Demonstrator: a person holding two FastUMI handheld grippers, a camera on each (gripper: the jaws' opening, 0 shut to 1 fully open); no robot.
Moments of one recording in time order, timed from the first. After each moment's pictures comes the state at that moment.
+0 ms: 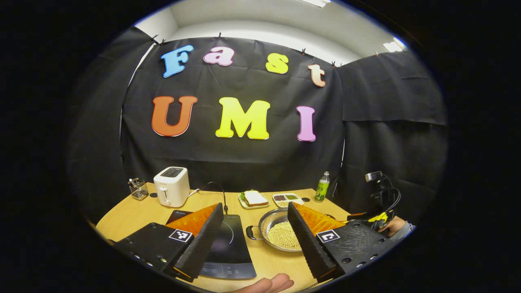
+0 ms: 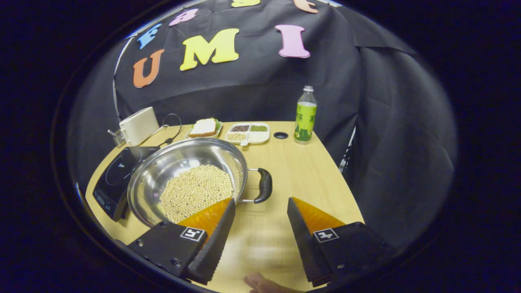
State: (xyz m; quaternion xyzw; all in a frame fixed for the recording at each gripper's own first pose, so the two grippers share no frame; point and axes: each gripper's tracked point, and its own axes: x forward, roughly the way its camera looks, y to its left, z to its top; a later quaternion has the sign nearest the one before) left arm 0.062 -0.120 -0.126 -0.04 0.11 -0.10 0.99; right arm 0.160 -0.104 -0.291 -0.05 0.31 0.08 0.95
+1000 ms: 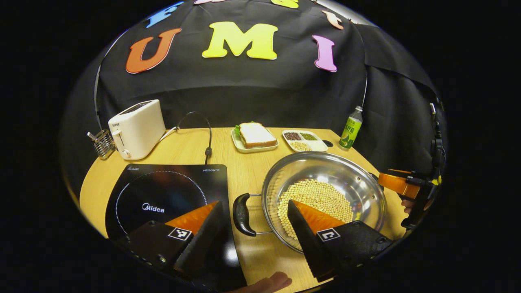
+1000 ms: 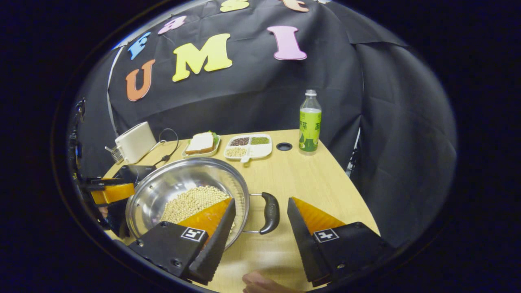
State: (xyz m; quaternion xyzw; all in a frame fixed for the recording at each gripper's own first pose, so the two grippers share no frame) left arm 0.175 -0.166 -0.324 -0.03 0.33 -0.10 0.94; right arm 0.214 -0.079 -0.303 0.00 0.30 0.08 0.95
